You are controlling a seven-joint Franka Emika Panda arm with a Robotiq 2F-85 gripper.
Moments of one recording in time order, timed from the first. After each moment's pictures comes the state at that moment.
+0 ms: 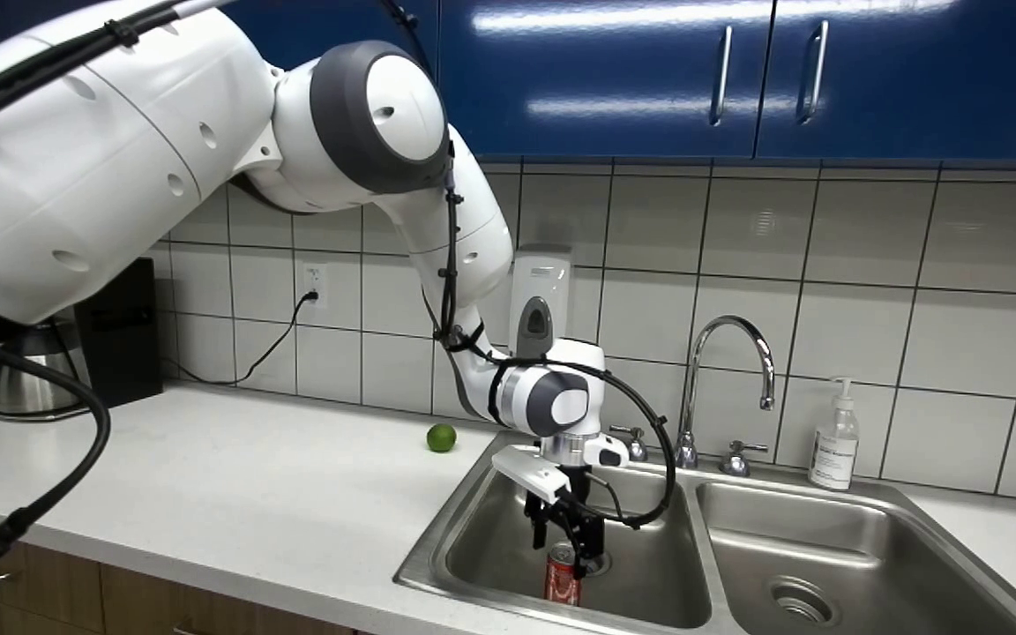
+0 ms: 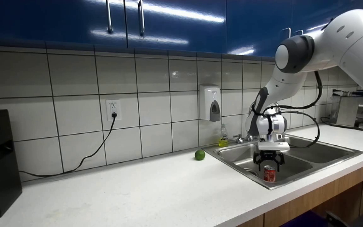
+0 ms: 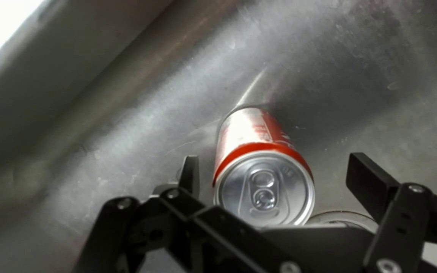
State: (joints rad) arm -0.28 0.79 -0.17 -1.79 0.13 2.50 0.09
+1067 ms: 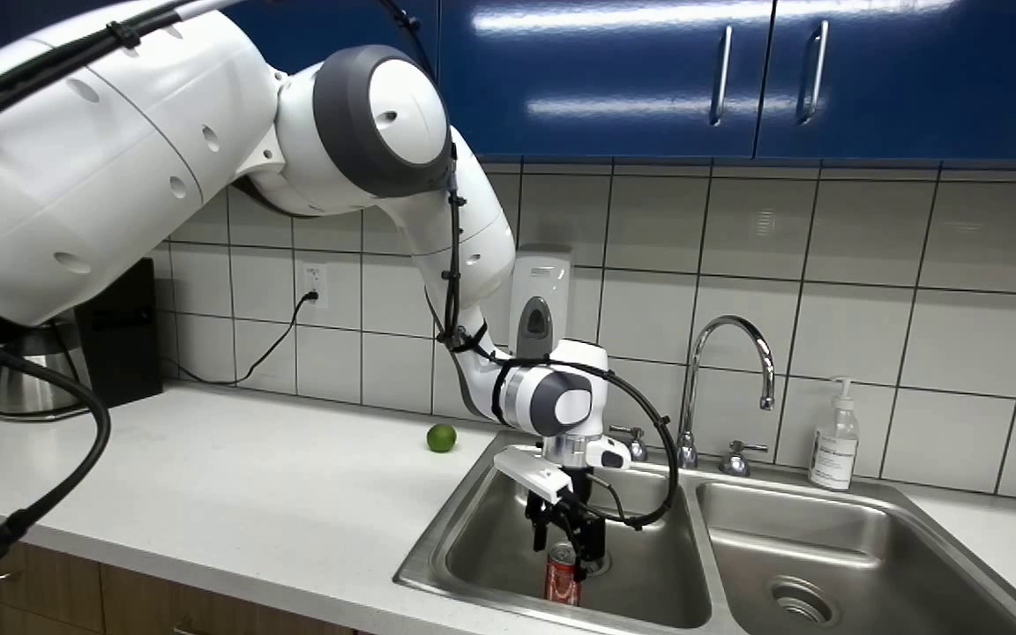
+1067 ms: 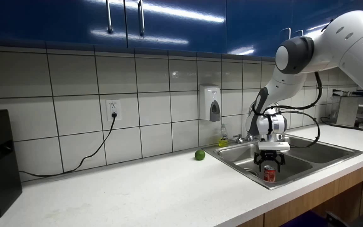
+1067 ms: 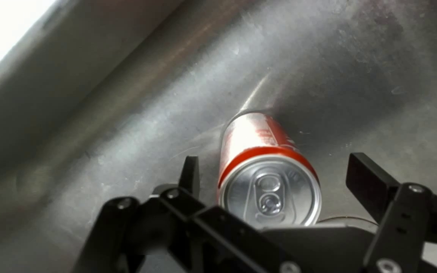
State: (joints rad) arm -0.29 0.80 -0.17 -1.77 0.13 2.46 0.09
